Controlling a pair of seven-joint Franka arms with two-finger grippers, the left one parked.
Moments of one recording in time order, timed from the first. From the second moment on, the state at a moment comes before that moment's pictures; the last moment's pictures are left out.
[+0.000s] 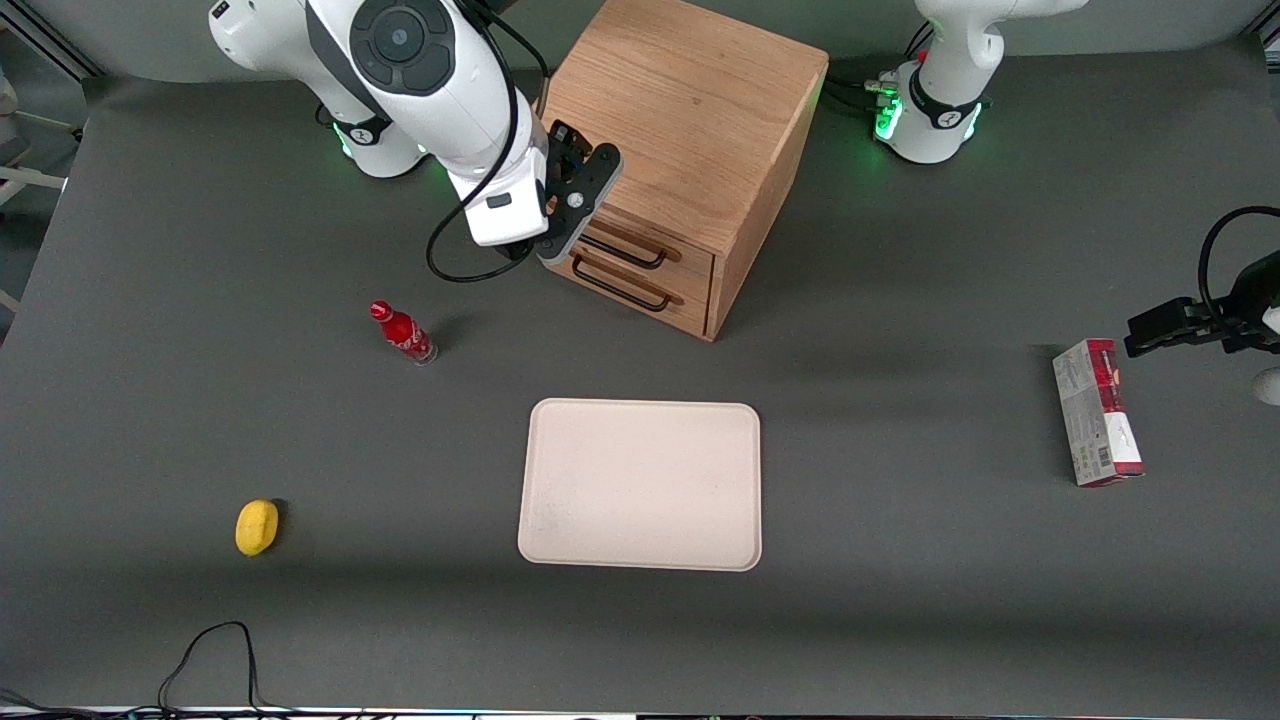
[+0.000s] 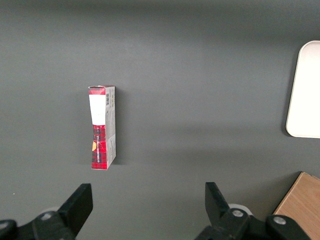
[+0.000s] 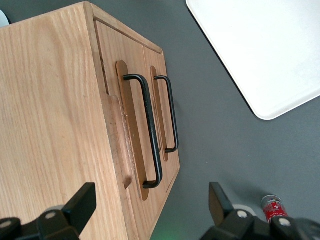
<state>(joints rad) 0.70 0.25 -0.04 -1.42 0.25 1.53 -0.27</state>
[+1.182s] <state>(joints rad) 0.73 0.26 -0.03 -1.67 0.24 1.83 -0.32</state>
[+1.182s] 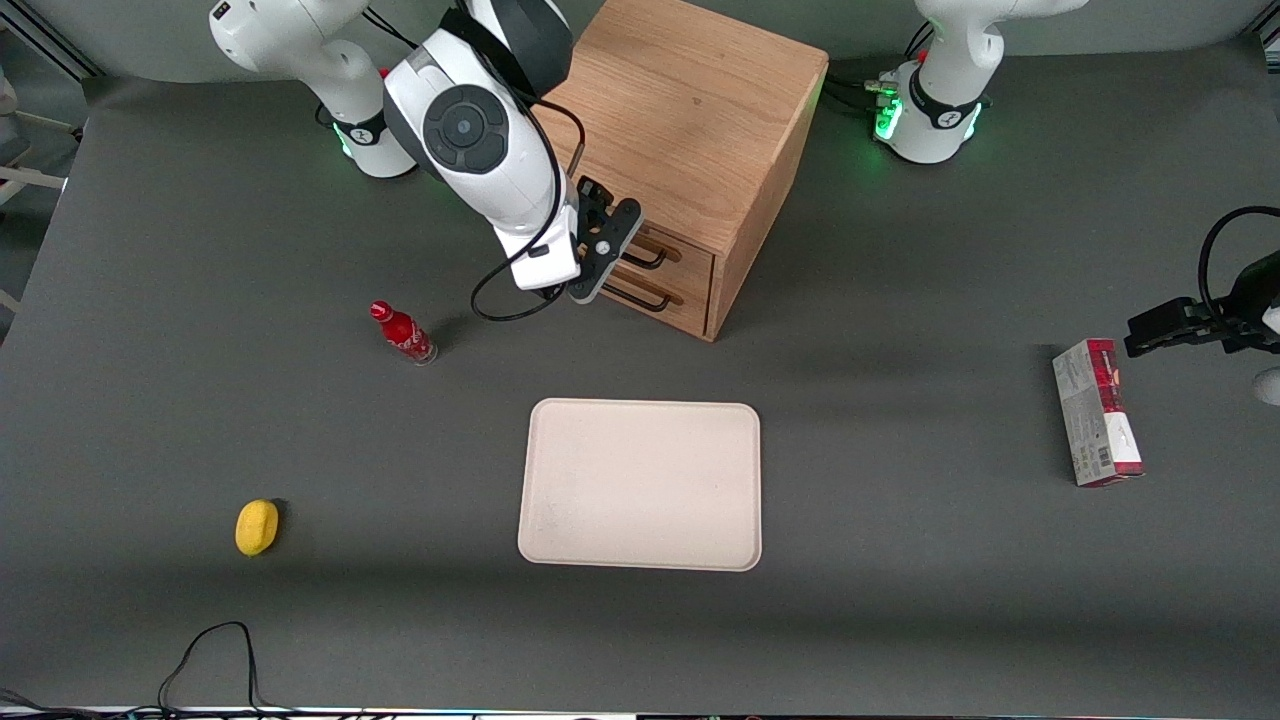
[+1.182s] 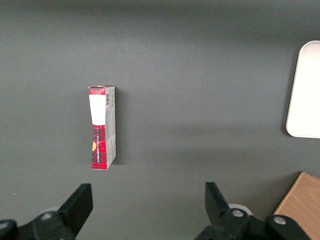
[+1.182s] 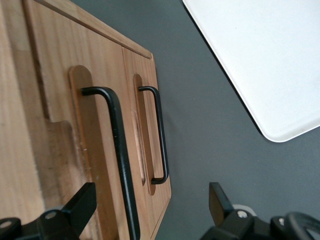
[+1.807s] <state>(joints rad) 0.73 0.26 -0.03 -1.74 0.24 1.91 -0.33</state>
